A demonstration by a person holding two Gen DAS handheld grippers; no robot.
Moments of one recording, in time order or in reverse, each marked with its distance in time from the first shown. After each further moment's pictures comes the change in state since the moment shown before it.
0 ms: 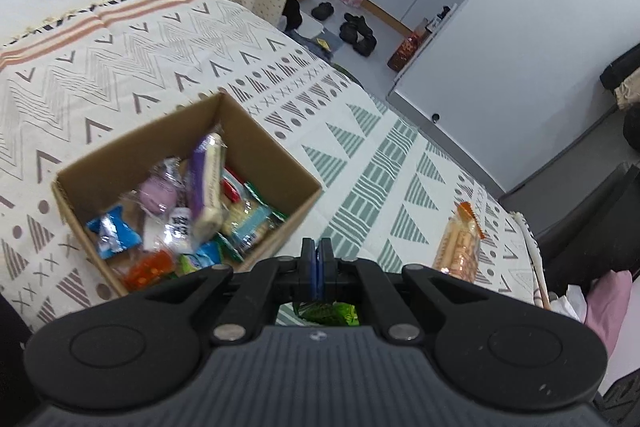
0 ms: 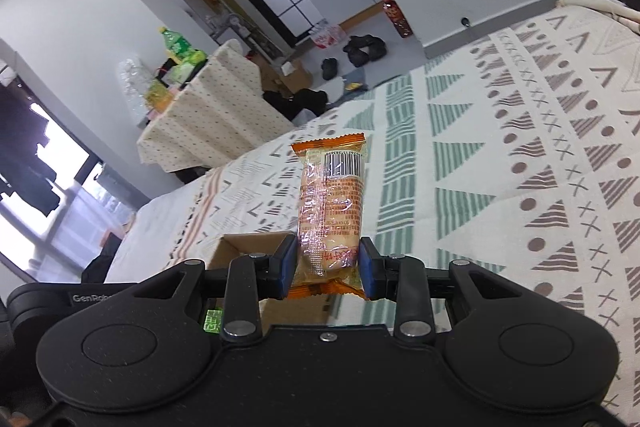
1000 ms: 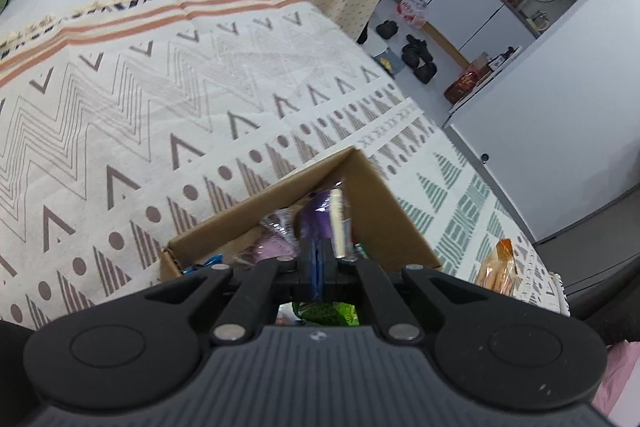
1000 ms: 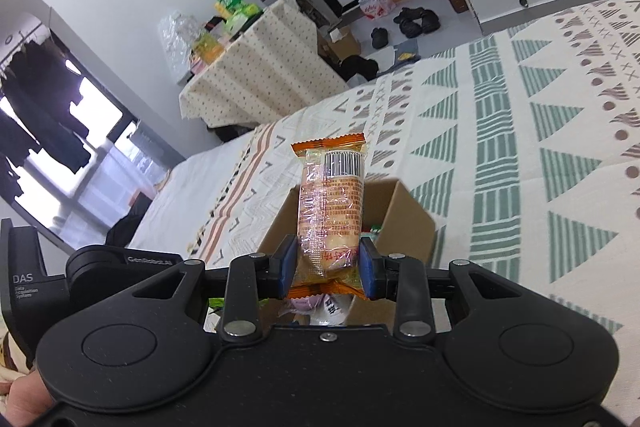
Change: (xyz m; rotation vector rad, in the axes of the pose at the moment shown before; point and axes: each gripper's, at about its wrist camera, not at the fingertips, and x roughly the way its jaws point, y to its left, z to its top) left arm 0.016 0.110 0.054 -0.172 -0.002 0.085; right arm 0.051 0.070 -0.038 -0.073 0.092 0.093
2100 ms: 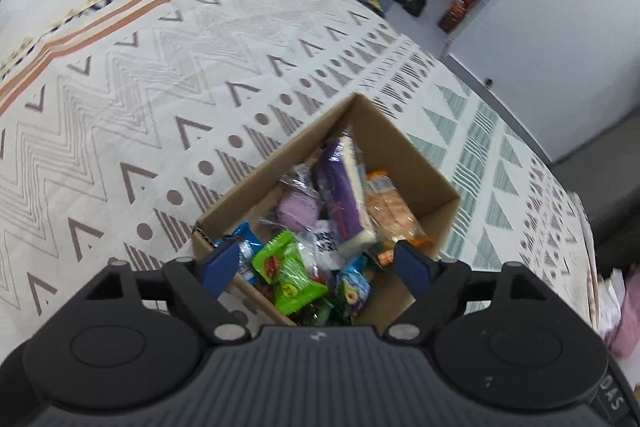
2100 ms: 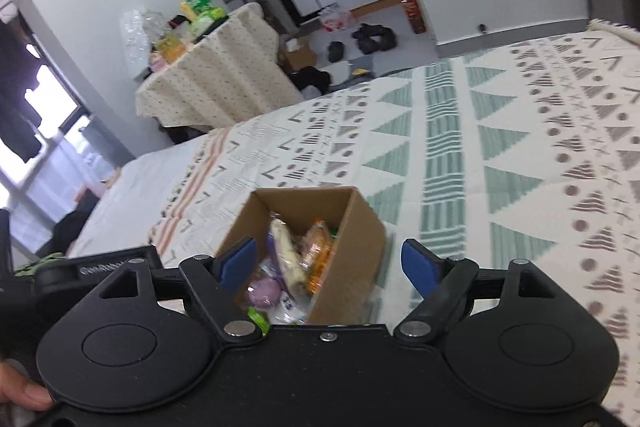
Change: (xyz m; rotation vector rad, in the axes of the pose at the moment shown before) left arm -0.013 -0.007 0.001 0.195 0.169 0.035; right arm -0.034 0.024 -0.004 -0.050 -0.043 -0.209
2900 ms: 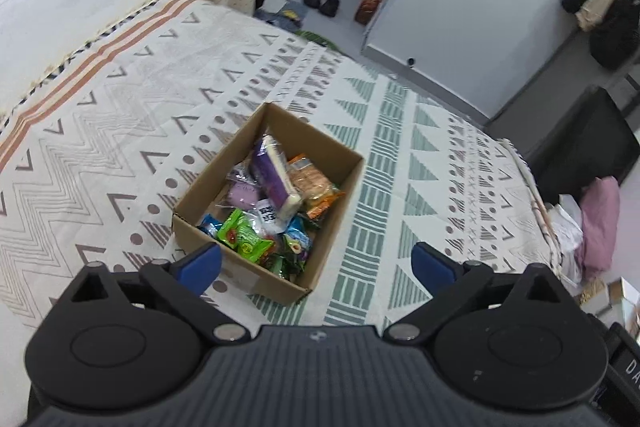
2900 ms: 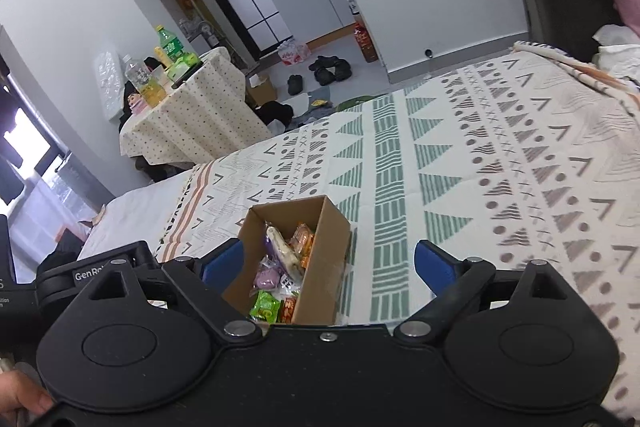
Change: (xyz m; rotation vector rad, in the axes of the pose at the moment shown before) left arm -0.097 -0.026 -0.036 0.233 -0.040 -0.142; right arm -0.127 0.010 -0.018 0.090 -0.087 -0.105
